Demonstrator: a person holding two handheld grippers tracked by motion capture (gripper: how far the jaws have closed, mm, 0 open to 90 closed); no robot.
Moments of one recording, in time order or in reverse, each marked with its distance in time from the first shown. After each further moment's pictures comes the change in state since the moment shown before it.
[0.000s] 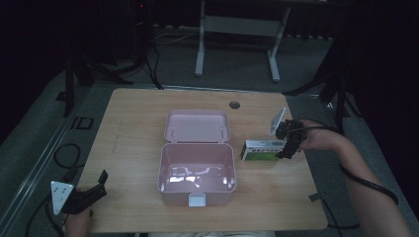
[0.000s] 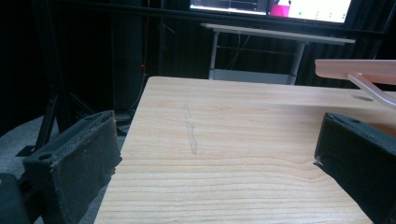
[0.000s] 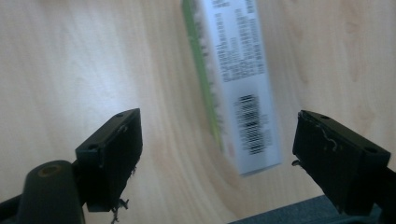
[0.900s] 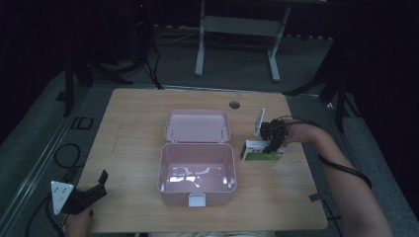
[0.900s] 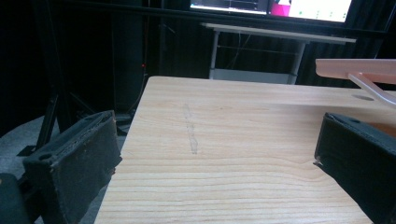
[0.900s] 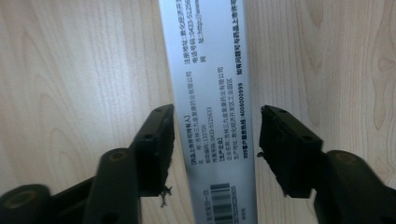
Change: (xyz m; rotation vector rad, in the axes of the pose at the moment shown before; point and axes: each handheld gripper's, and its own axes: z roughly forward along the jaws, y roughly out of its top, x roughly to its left) left arm 0.000 0.000 0.000 0.000 0.002 0.001; right arm -0.022 0.034 0.047 0.070 0.076 -0.105
